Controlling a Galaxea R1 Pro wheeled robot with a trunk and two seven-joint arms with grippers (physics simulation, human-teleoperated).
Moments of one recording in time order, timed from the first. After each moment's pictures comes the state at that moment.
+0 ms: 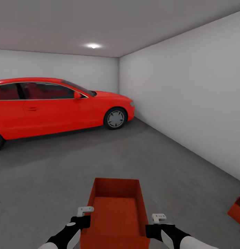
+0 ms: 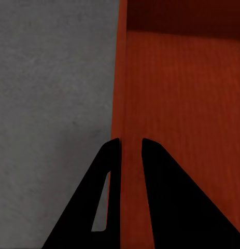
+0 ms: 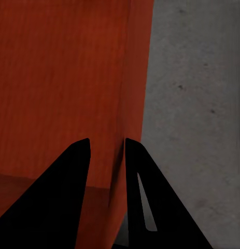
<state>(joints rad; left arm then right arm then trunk) -0.55 -0.04 -0.15 -0.24 0.18 0.00 0.09 -0.63 0.04 -0.06 -0.05 0.04 0.13 0.19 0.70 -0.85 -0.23</state>
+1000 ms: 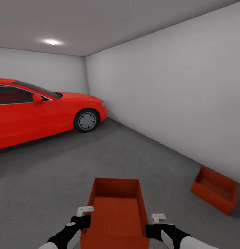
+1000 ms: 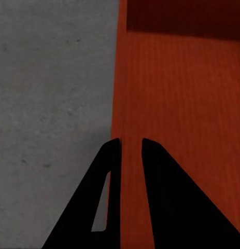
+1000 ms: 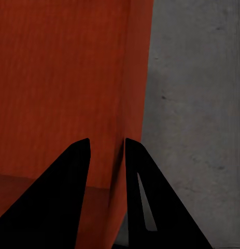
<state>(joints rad) -0.55 -0.04 -0.15 -0.24 0.18 0.00 0.09 -0.63 0.04 -0.06 -0.04 0.04 0.13 0.19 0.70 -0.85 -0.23</state>
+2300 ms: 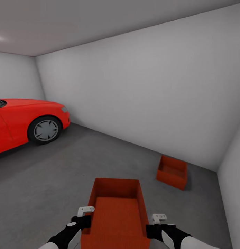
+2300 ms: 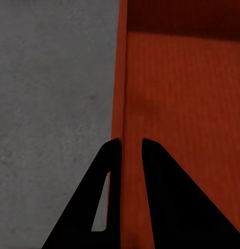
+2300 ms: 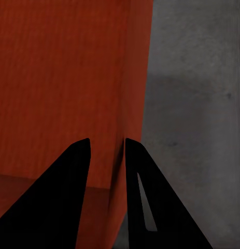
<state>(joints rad) -0.55 -0.05 -0.16 -0.24 0.18 0.00 0.10 -0.63 0.04 -0.06 -0.04 0.03 0.13 0.19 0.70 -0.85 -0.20</state>
